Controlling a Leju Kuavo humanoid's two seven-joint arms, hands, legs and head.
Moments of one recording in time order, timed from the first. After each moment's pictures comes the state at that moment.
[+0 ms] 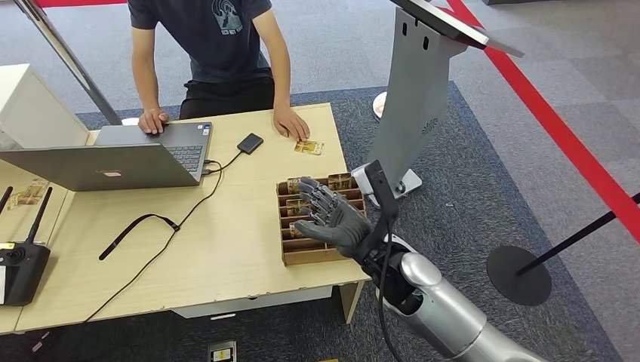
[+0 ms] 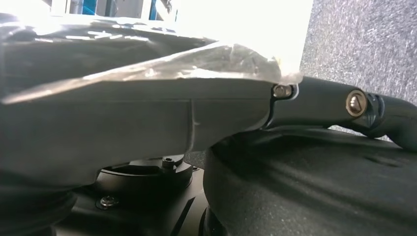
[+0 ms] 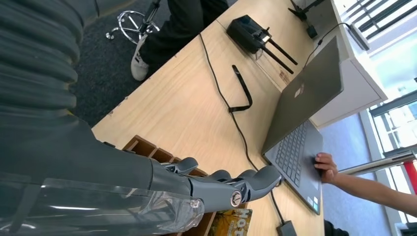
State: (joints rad) left arm -0.20 -0.20 -1.07 -0.20 1.29 0.64 0.61; right arm -0.43 -0.21 0.77 -1.30 -0.80 -0.01 0.00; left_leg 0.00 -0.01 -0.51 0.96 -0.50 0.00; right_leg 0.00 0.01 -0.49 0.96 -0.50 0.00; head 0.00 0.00
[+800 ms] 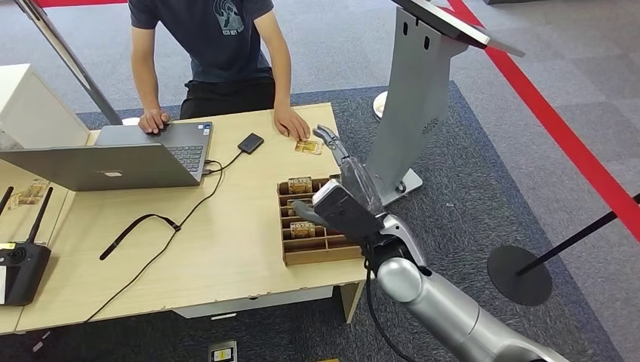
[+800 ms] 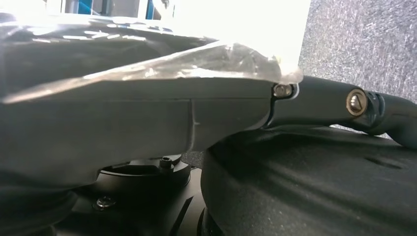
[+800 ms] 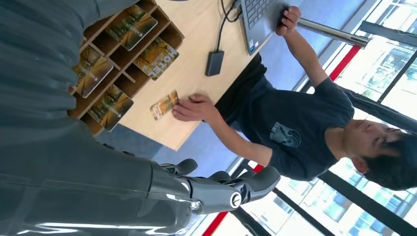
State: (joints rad) left arm -0.19 -0.20 -1.07 -0.20 1.32 0.62 0.58; right arm -0.50 -0.19 0.80 -1.33 0.20 -0.30 -0.07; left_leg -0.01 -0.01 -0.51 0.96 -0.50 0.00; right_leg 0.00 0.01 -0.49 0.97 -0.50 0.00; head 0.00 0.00
